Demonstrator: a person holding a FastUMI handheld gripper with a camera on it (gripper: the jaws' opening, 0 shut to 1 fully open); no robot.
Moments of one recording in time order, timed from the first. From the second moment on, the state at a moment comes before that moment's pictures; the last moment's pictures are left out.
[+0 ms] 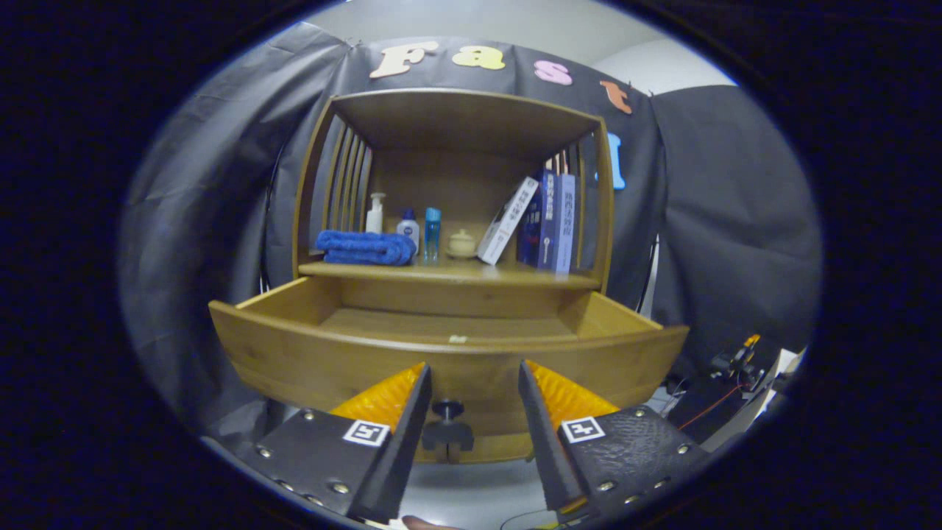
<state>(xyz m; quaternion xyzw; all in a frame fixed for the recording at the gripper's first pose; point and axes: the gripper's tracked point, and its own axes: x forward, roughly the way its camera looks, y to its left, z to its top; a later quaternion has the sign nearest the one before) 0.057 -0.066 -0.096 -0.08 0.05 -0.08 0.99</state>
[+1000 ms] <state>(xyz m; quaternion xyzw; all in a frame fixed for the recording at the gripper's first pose) 0.195 -0.080 -0.143 0.01 0.31 -0.11 0.95</state>
